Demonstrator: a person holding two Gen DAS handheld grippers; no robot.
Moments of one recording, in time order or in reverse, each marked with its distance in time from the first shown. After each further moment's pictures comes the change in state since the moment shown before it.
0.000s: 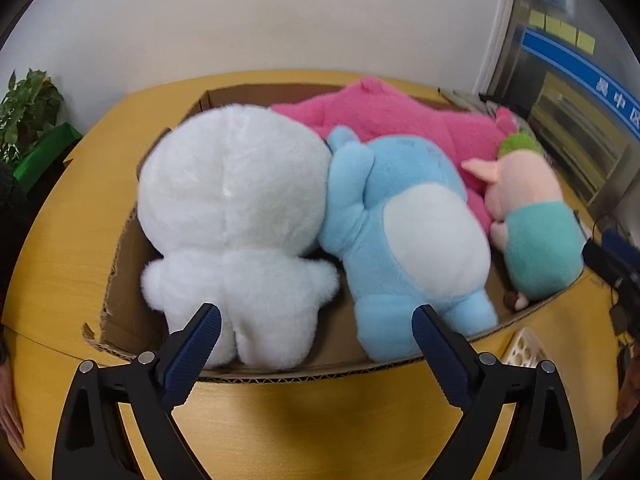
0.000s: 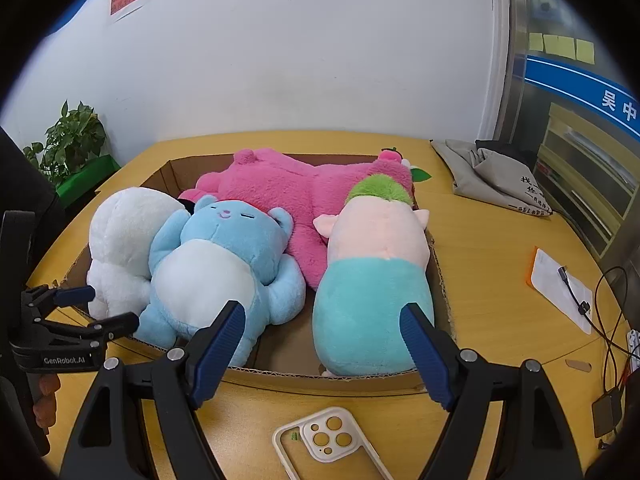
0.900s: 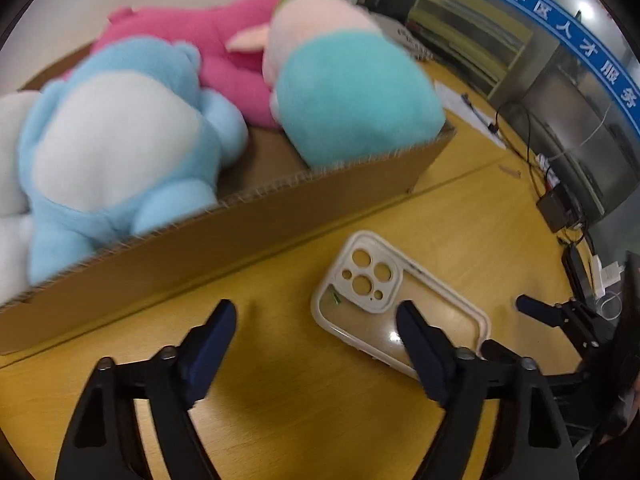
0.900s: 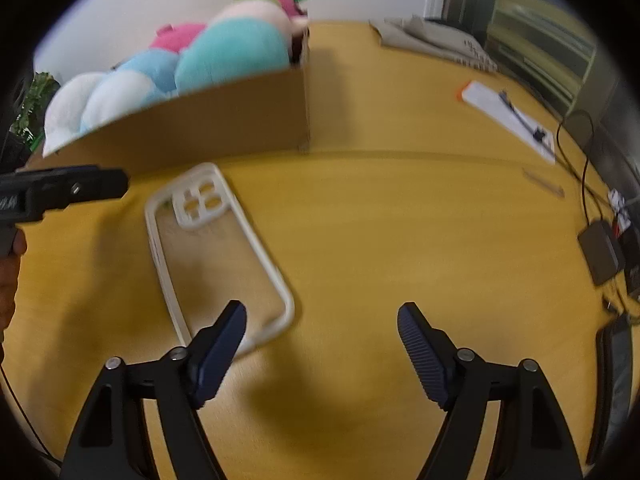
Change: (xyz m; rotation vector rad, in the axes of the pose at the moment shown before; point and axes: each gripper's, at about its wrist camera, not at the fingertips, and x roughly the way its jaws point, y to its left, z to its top) left arm 0.047 -0.152 -0.064 0.262 0.275 -0.305; right arm -0.017 -0.090 -0.164 0.112 0.333 -0.068
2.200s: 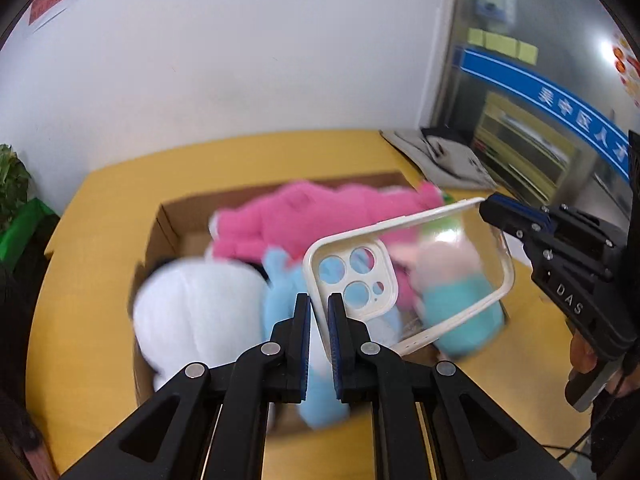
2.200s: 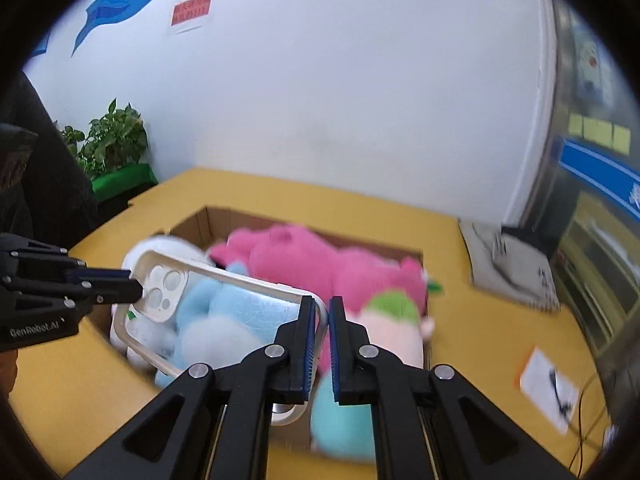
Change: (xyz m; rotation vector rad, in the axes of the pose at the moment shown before) left arm -0.175 0.112 0.095 -0.084 -0.360 0.231; right arm -0.088 0.124 0.217 -0.317 -0.517 0.132
